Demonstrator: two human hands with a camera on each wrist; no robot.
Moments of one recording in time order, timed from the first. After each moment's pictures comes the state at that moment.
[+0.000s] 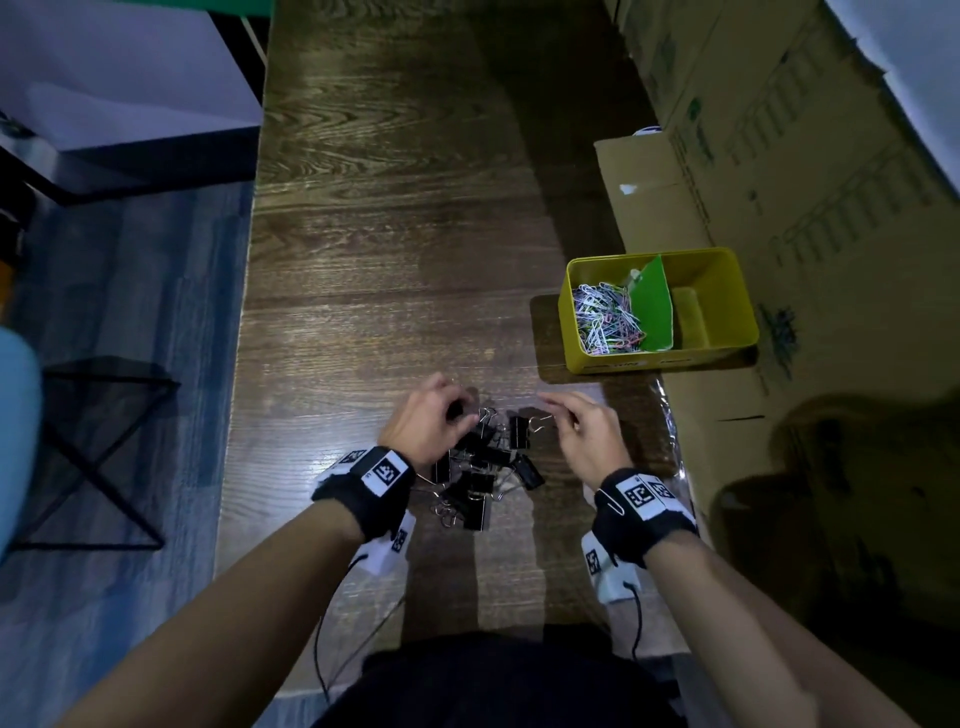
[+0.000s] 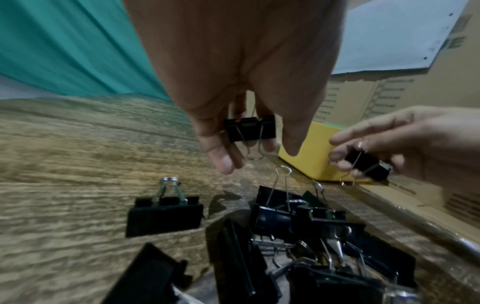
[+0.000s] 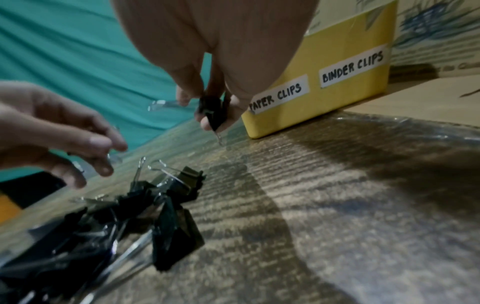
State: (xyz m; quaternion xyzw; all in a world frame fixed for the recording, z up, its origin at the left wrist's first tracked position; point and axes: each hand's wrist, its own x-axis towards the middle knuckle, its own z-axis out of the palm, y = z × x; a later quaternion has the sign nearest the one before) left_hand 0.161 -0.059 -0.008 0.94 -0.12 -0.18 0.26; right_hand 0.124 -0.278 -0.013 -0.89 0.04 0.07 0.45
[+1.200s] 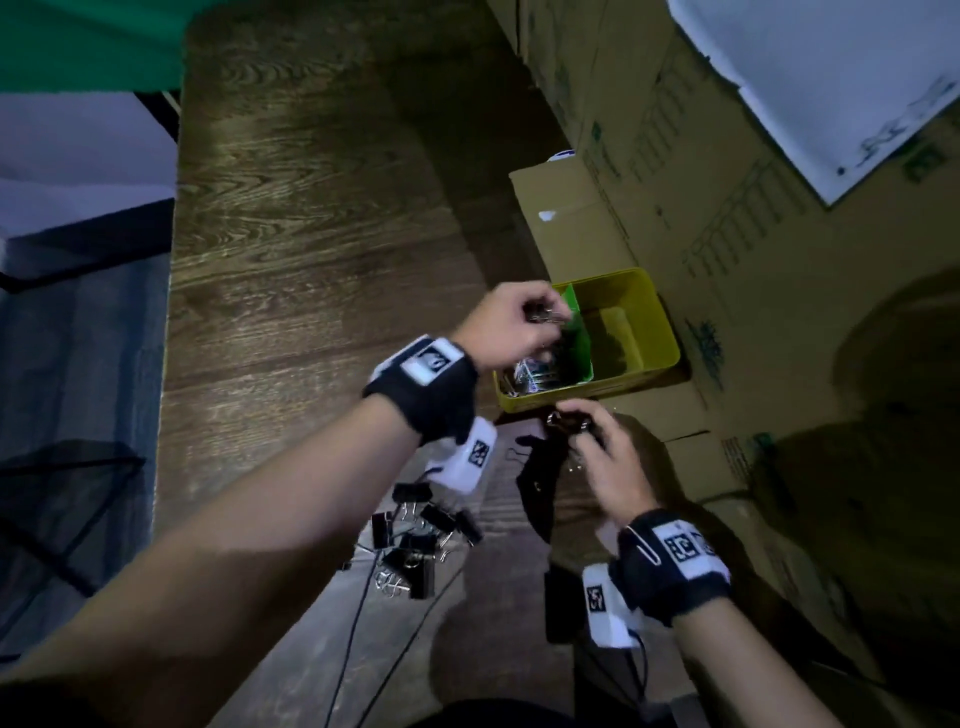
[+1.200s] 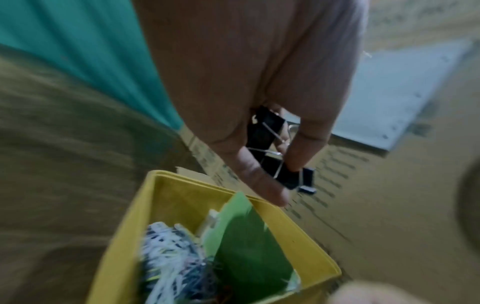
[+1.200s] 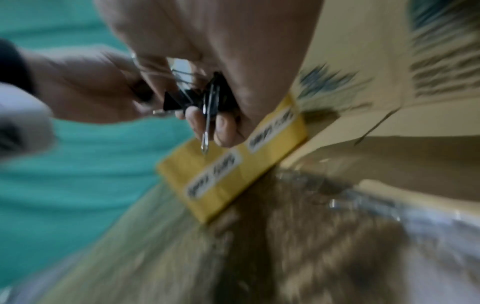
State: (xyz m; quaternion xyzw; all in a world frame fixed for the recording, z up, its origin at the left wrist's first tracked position) left_hand 0.273 -0.243 0.084 0.78 -0.16 -0.27 0.54; right_hand 0.124 -0.359 0.009 -0.75 0.17 0.03 0.64
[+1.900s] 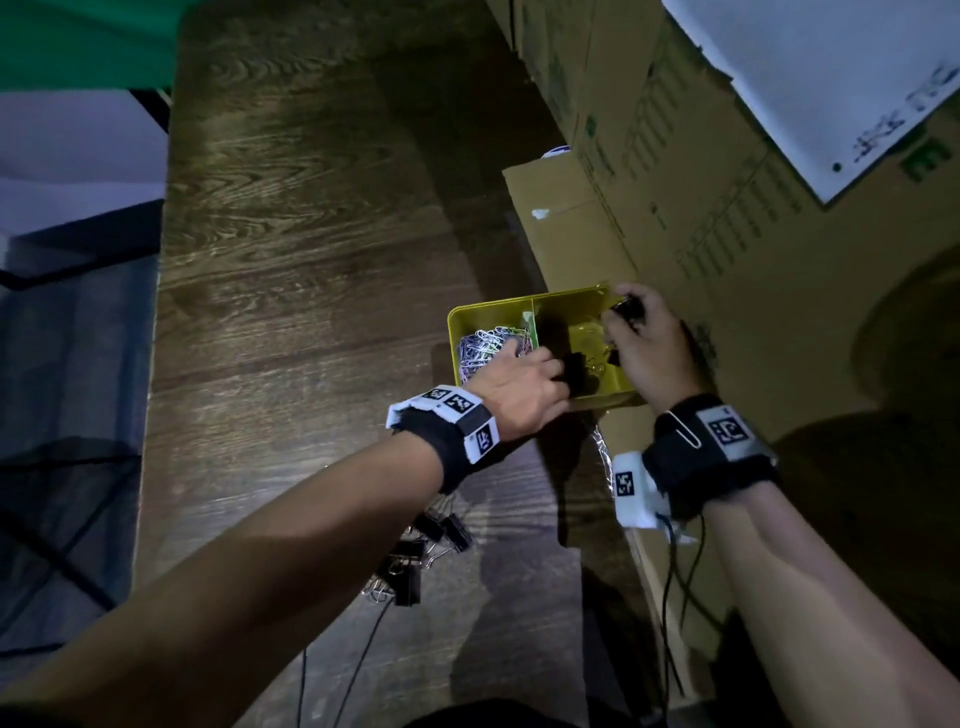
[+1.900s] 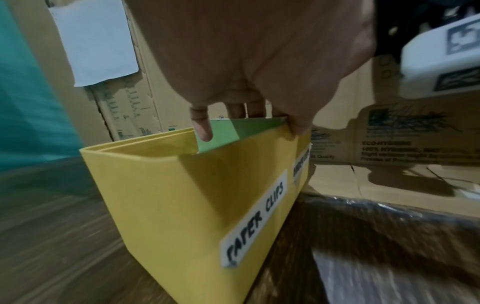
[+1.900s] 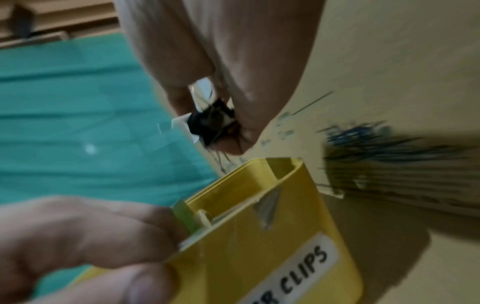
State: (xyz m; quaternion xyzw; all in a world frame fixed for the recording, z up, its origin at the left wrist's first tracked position) left_hand 0.250 -0.254 0.015 0.85 -0.52 -0.09 -0.01; right_hand 0.220 -0.422 0.036 -0.80 0.19 -0.05 0.57
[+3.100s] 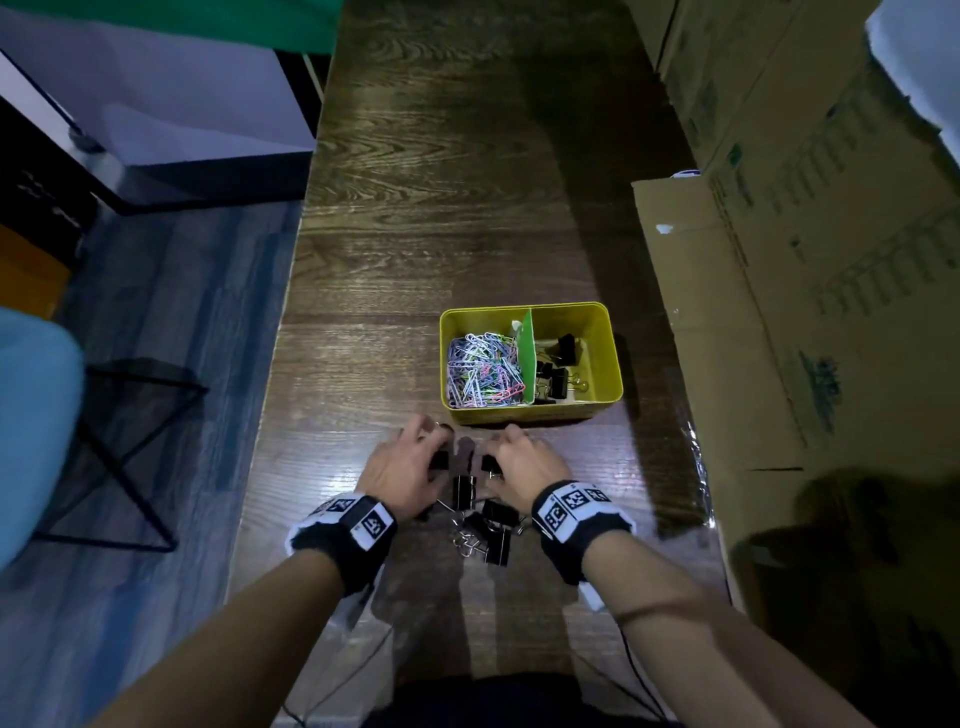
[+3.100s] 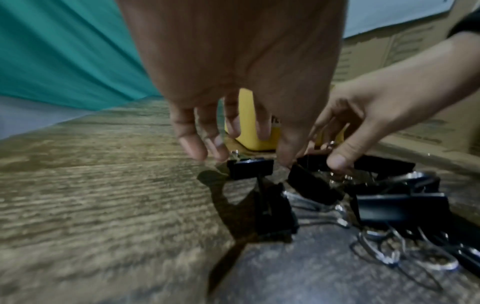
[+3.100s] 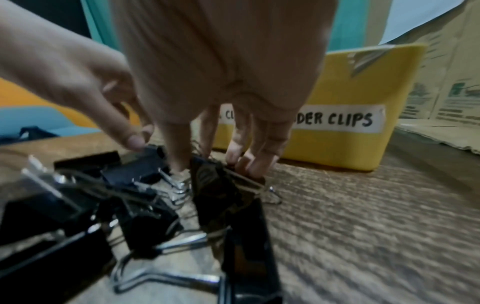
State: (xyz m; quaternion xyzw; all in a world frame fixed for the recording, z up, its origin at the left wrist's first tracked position) left_hand 0.136 -0.011 -0.024 0.97 -0.11 -0.17 0.15; right_hand 0.149 -0.193 -0.022 -0.94 -0.17 0.29 0.10
